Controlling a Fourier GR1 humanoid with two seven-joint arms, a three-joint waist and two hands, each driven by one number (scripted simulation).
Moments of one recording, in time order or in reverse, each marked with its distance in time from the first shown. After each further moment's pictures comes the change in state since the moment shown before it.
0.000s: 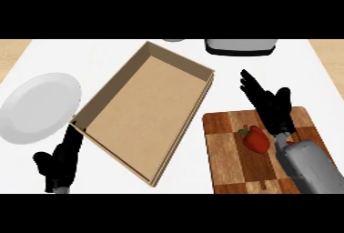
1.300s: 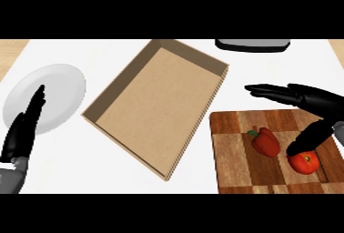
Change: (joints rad) left arm -0.190 0.278 0.038 0.061 -0.203 0.008 0.136; right arm -0.191 -0.432 0.176 0.090 0.355 0.606 -0.911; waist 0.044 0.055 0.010
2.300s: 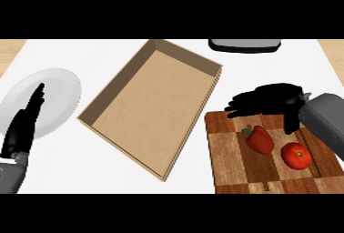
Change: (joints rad) left arm -0.037 -0.017 0.032 0.057 -0.036 -0.023 0.034; right arm -0.280 0.101 0.376 0.341 0.580 -0.220 -0.200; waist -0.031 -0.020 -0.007
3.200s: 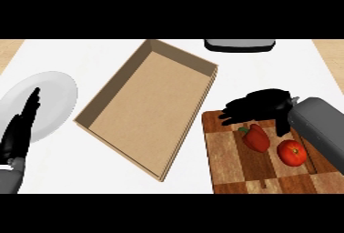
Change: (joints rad) left arm 0.046 -0.024 0.051 -0.029 -0.042 -0.015 -0.001; right arm 0.006 0.067 0.021 0.057 0.061 -0.044 -0.059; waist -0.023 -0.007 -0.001
